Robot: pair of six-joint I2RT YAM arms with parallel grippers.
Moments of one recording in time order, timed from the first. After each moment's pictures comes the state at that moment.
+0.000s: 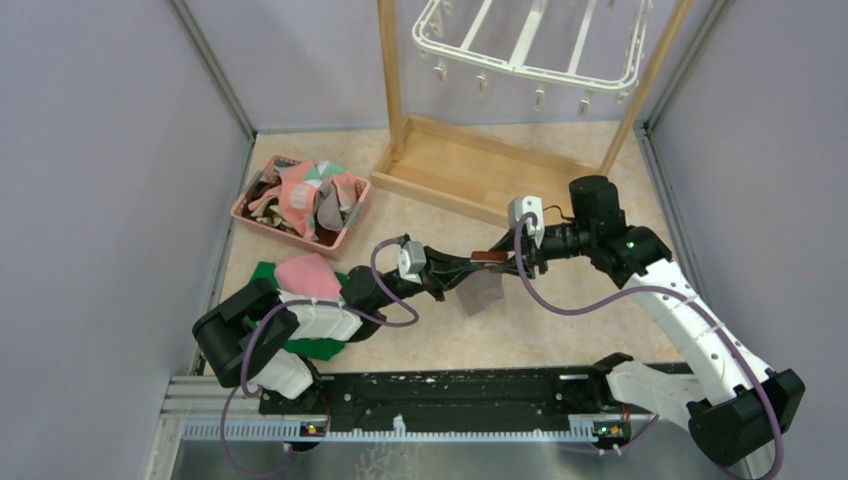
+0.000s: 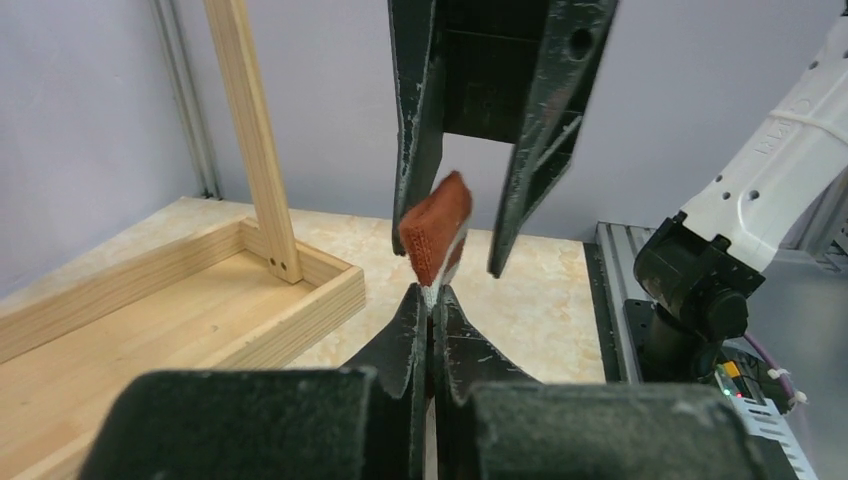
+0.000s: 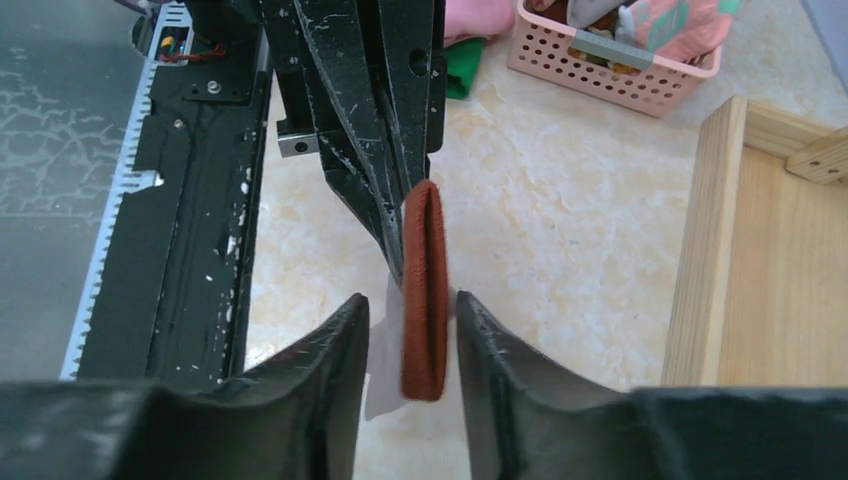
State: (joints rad) left arm -0.89 1.47 0.43 1.47 0.45 -0.19; right arm 0.44 1.03 1.03 -0.62 -0.97 -0.66
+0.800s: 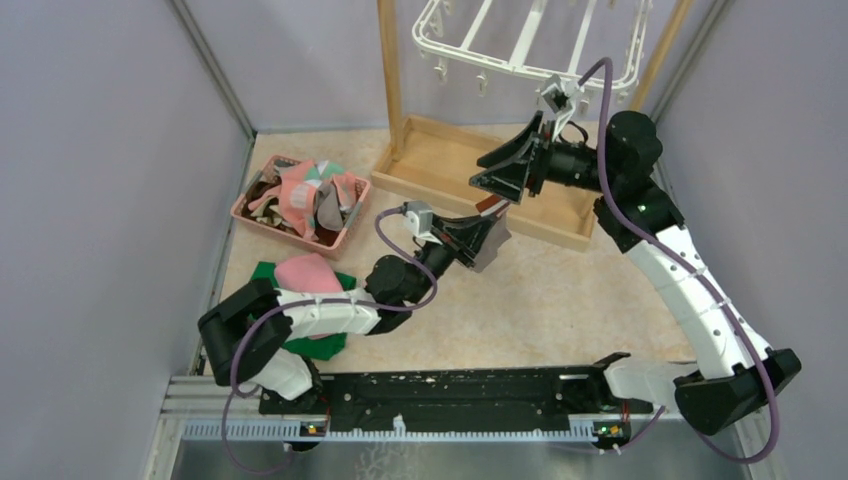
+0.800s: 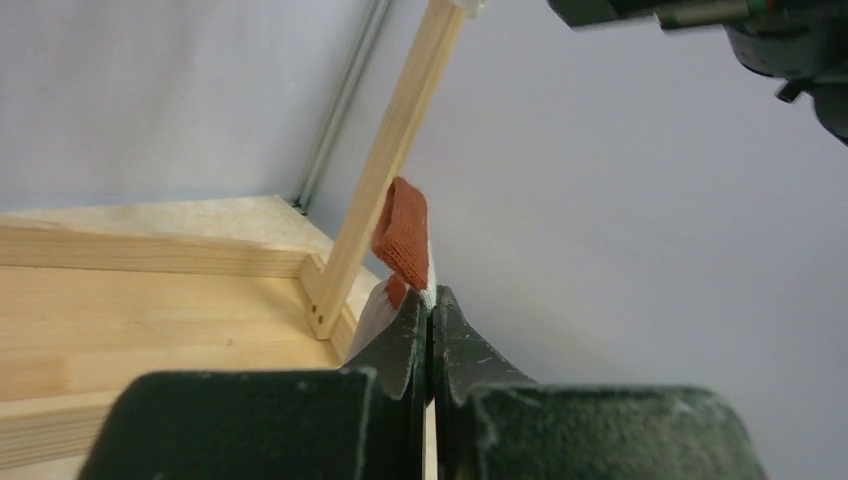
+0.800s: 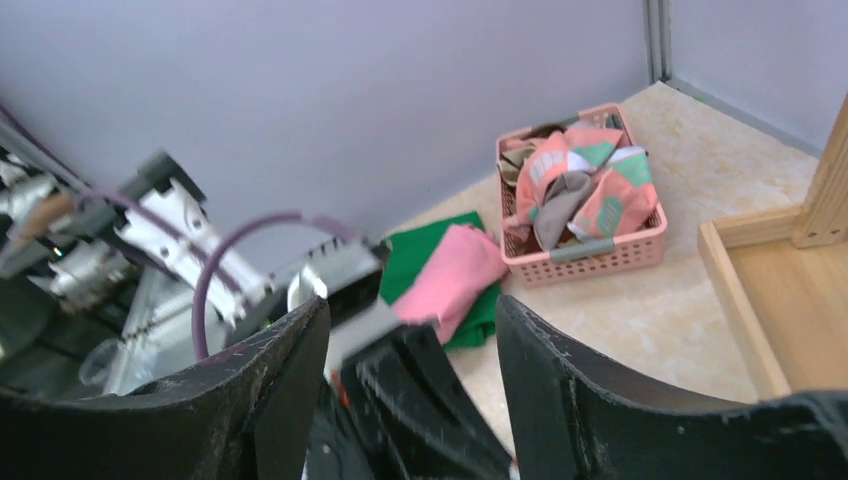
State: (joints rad) left arm -1.02 1.46 0.66 1.26 -0.22 -0.41; right arm 0.43 1.18 1.38 -0.16 -0.87 0.36
